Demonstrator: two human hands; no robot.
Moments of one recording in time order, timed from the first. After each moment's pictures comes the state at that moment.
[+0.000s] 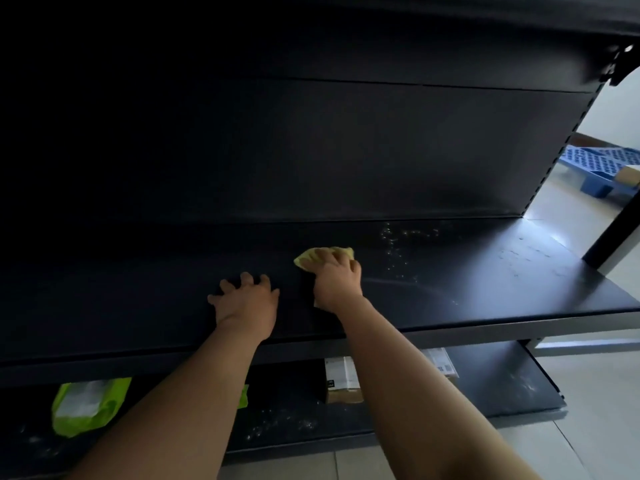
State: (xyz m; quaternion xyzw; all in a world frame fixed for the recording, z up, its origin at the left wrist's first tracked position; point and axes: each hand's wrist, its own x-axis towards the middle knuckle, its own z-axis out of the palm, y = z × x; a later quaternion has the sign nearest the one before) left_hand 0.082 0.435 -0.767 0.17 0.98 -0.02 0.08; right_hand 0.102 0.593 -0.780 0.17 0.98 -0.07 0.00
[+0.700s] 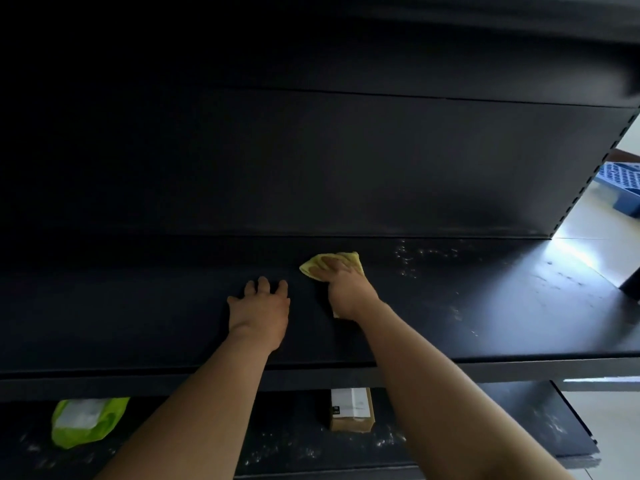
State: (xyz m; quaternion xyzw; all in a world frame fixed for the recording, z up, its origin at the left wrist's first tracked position) left_hand 0.068 0.455 -0.768 0.21 0.97 -0.05 0.06; right_hand 0.072 0.632 -0.786 0.08 0.99 -0.14 -0.01
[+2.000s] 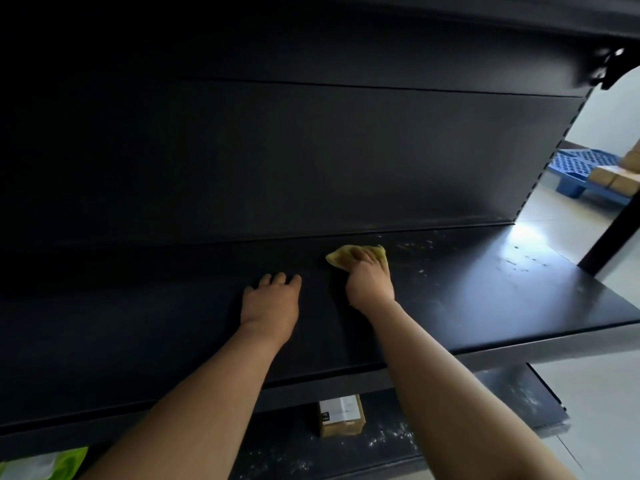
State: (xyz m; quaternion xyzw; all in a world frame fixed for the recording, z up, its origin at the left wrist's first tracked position) left_hand 0.050 0.497 -0.769 0.32 0.95 -0.01 0.01; right_hand 0.088 0.680 -0.786 0.22 0.96 -0.10 -0.12
